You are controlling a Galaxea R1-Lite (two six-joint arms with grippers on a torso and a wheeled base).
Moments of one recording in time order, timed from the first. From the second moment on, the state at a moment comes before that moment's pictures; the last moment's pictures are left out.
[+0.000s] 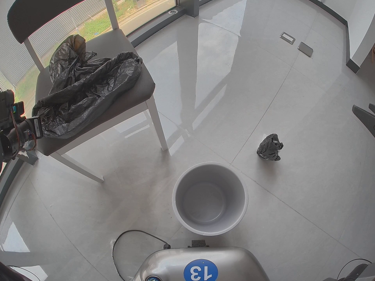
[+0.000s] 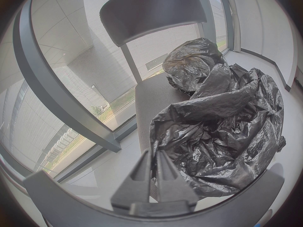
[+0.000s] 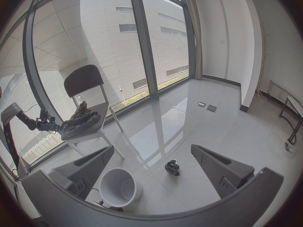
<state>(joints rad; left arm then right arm) 0.17 1.50 -0.87 -0.39 0.21 0.06 0.18 0.96 -0.75 -0.21 0.06 0.02</state>
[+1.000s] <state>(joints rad) 0.08 1.42 -0.81 -0.38 0.19 0.06 0.18 1.10 -0.81 -0.16 0.05 -0.09</state>
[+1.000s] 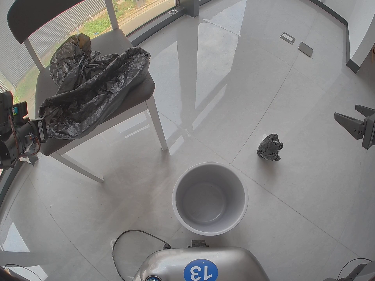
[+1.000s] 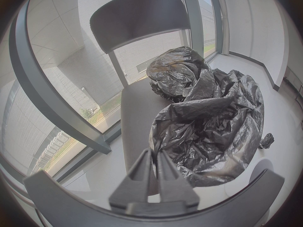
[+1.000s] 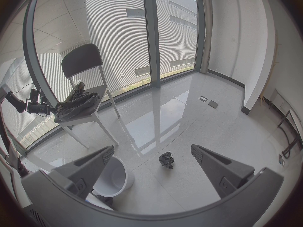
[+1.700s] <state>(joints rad) 0.07 1.48 -0.85 -0.39 0.19 0.06 0.19 1.12 -0.85 -0.15 0.05 -0.13</state>
